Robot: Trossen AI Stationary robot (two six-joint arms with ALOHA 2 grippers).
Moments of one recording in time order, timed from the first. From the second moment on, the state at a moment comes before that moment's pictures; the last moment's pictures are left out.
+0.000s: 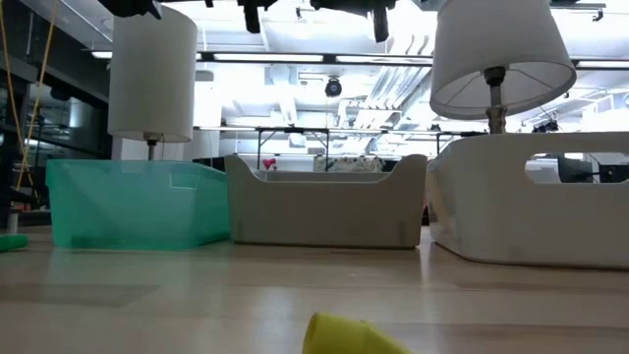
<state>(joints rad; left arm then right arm) 0.04 1.28 0.77 0.72 -0.09 -0.06 0.02 1.41 1.04 0.27 0.20 0.15</state>
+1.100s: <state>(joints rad) 0.08 1.15 0.77 0.19 -0.16 -0.06 0.02 1.16 1.04 -0.13 0.58 0.34</state>
